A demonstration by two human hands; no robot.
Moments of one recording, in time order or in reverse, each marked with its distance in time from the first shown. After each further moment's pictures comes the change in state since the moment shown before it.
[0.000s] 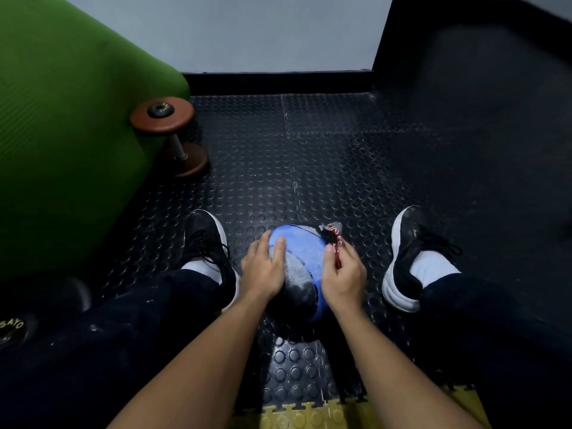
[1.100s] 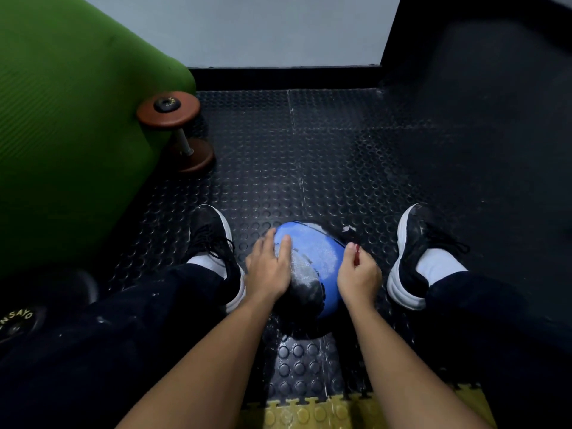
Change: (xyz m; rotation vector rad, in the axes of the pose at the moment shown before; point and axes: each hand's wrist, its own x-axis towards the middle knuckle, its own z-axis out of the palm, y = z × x) left_hand -0.006 -0.003 0.002 0.020 0.033 0.002; right_hand 0.007 0.020 0.003 -0.077 0.032 0.276
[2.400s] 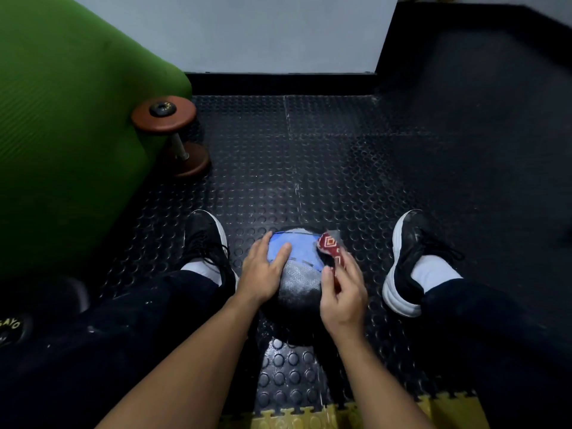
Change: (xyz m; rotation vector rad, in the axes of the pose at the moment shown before) left_hand 0.011 -0.005 -0.009 -0.063 -0.116 0.084; right_hand -0.040 -0.006 -0.012 0.115 -0.083 -0.395
